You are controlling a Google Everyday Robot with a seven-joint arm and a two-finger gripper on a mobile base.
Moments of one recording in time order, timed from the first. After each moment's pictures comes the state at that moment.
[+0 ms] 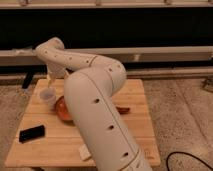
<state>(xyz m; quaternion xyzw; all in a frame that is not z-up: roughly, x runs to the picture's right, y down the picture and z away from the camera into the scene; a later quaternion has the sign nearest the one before) -0.284 -0.038 0.864 -0.28 0.11 0.52 0.80</state>
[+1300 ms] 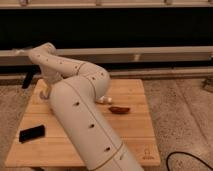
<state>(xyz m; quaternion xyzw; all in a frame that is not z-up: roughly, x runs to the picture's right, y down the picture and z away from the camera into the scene) -0.304 0.006 0.880 -0.34 0.16 0.40 0.84</state>
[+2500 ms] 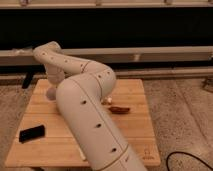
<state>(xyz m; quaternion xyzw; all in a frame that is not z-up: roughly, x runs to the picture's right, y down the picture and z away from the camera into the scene) -0.274 -0.004 0.860 -0.35 0.15 0.39 0.84</state>
